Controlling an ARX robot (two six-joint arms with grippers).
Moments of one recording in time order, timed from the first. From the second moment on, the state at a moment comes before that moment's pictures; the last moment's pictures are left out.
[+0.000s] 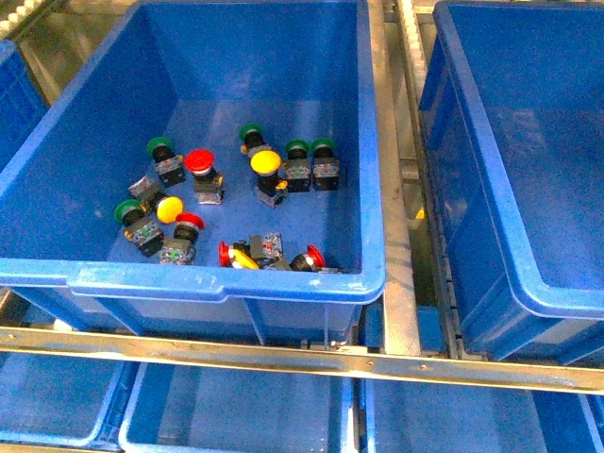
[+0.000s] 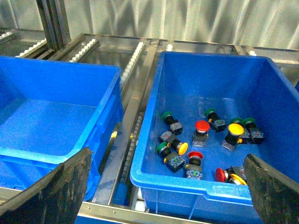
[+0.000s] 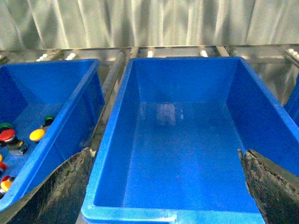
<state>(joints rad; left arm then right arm) 0.00 0.01 0.02 0.00 0.00 -0.01 0.00 0.00 0.02 0.00 0.00 0.00</state>
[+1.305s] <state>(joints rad) 0.00 0.01 0.02 0.00 0.00 -0.01 0.00 0.00 0.02 0.00 0.00 0.00</state>
